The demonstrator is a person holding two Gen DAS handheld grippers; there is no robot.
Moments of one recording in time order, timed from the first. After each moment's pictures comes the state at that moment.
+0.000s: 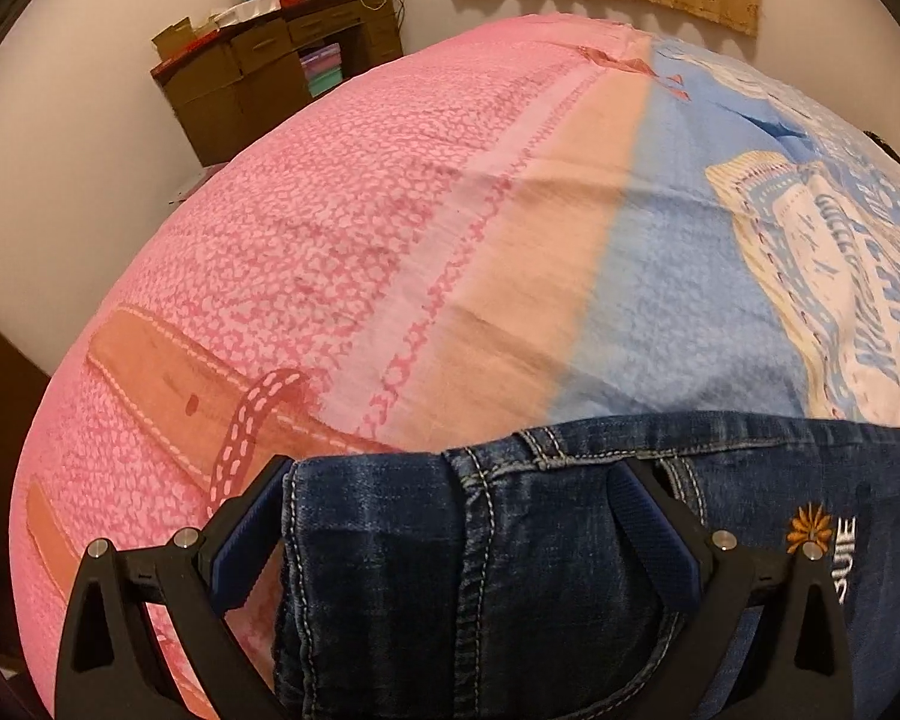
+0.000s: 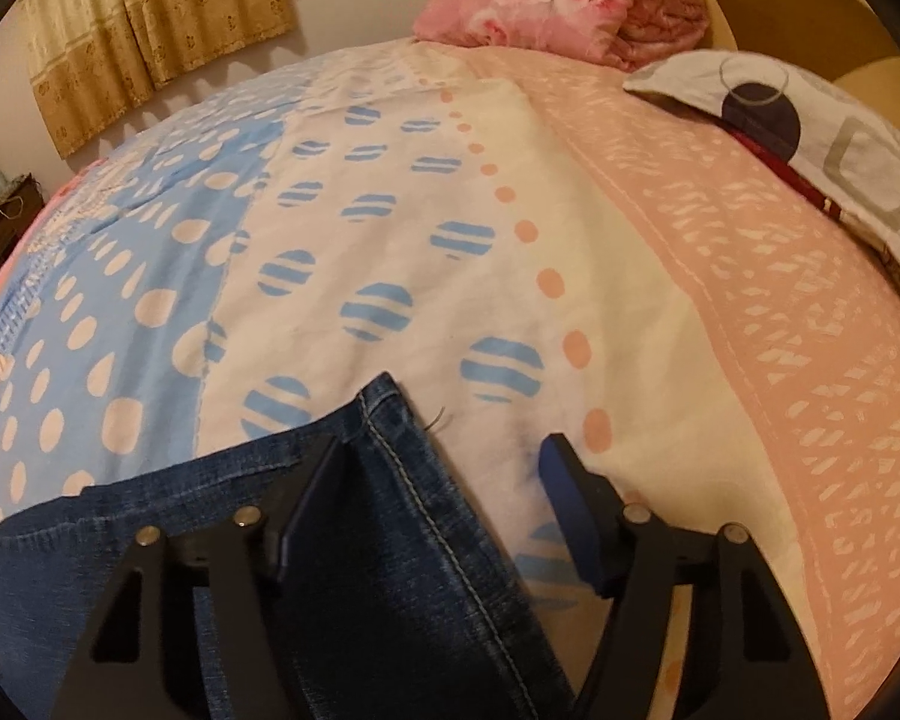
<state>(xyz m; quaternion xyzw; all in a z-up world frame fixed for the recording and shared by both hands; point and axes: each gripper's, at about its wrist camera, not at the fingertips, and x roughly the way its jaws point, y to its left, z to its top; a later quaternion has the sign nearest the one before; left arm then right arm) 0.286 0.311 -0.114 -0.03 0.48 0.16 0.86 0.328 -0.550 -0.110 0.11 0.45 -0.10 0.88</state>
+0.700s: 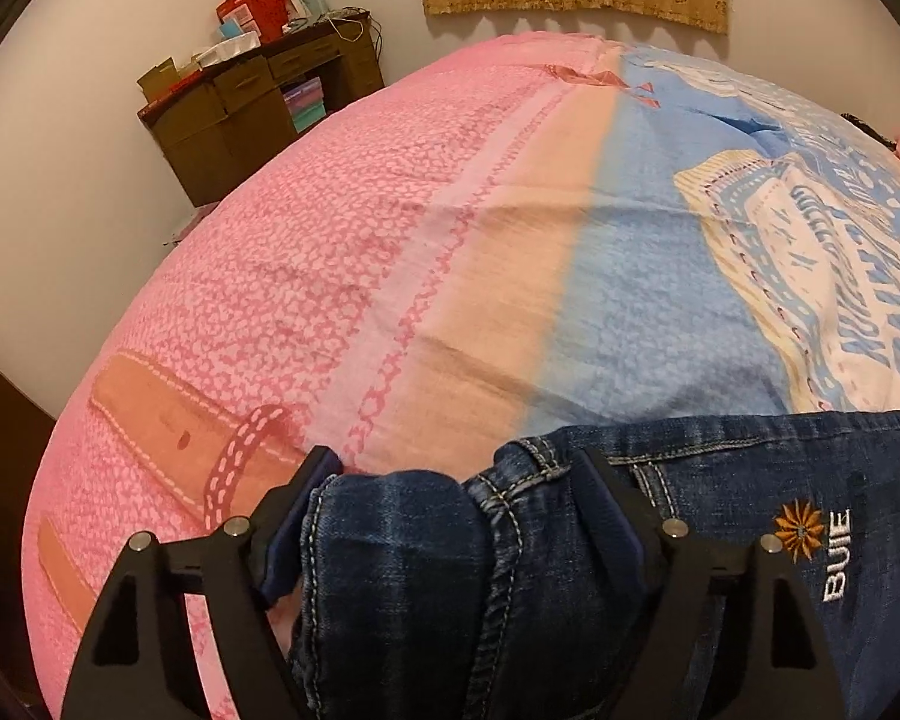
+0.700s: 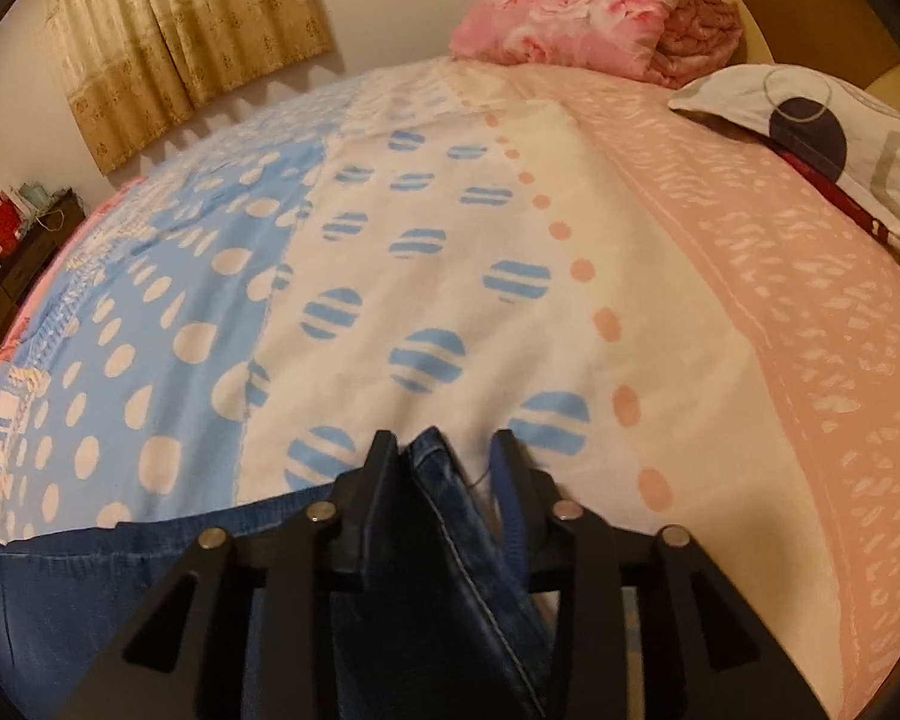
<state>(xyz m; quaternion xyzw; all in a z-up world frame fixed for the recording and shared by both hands) 0.291 0.299 -0.114 0.01 0.46 0.15 0.88 0.347 -0.545 -0.107 0.12 0.43 -0.05 0.90</state>
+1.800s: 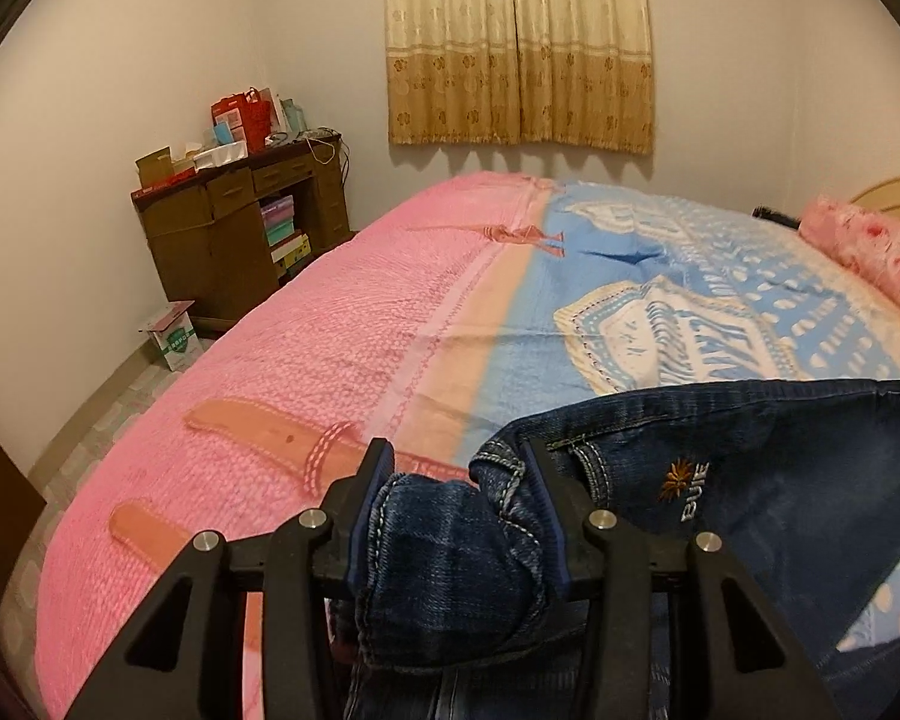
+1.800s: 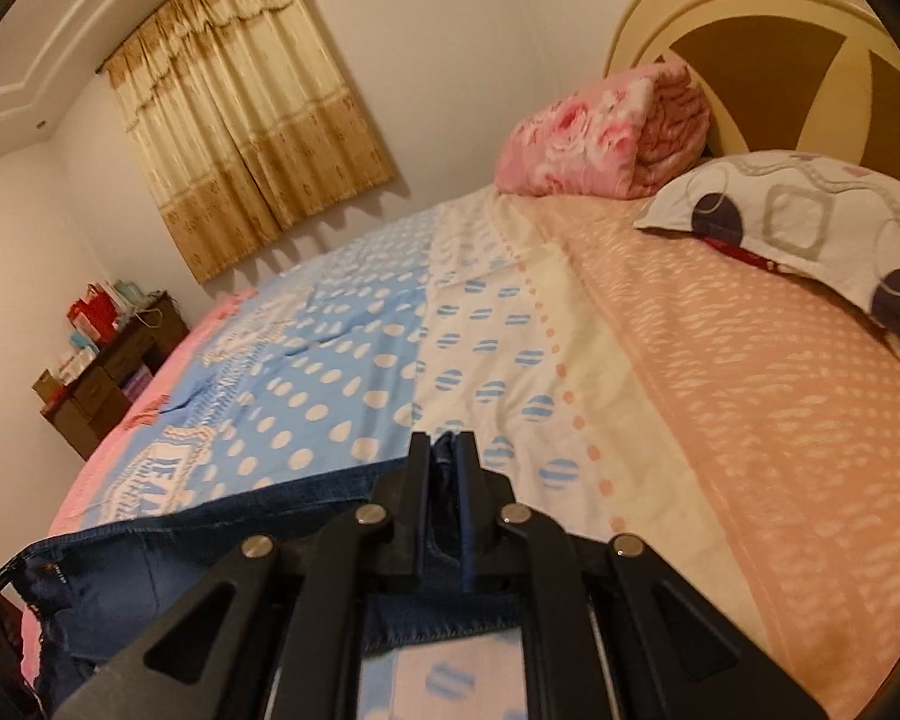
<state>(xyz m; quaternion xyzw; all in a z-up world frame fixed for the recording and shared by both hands) 0.145 0.281 -0.017 -0.01 0.30 0.08 0.95 0.149 -0.550 0.017 0.19 0.27 0.01 0.94</state>
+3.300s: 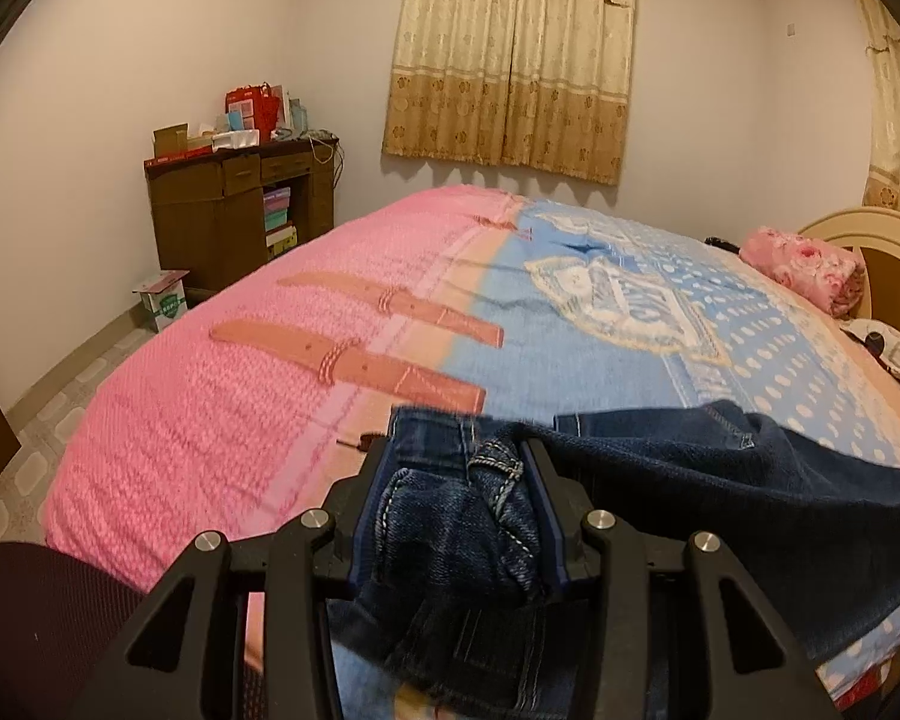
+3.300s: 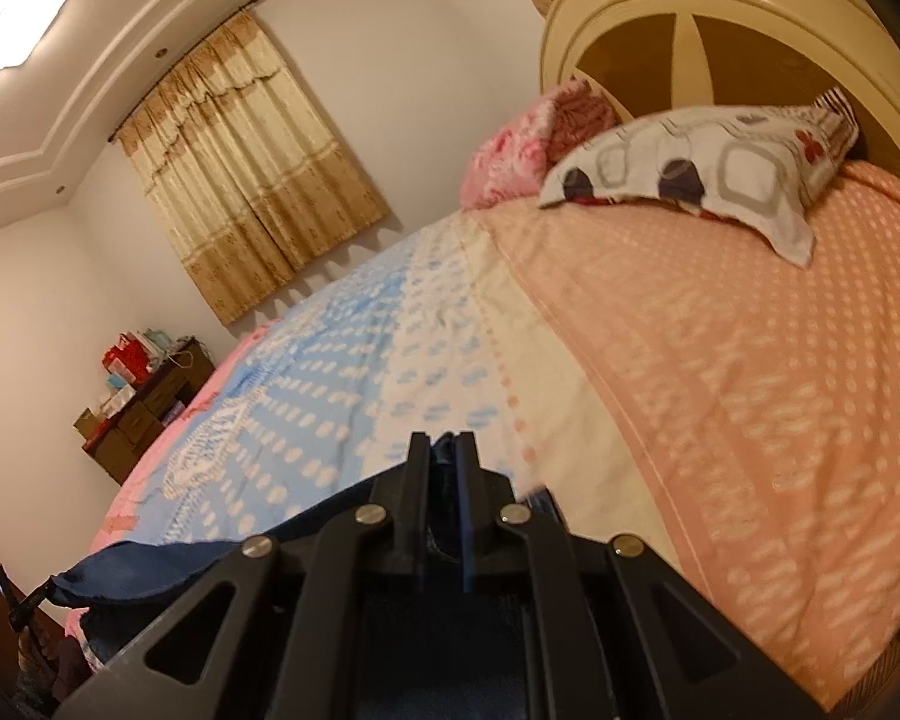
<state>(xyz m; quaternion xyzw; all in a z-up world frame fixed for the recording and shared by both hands) -0.083 0.305 -0.042 -0.06 0.27 0.03 0.96 -0.155 -0.582 -0.025 0.26 0.22 0.01 0.94</state>
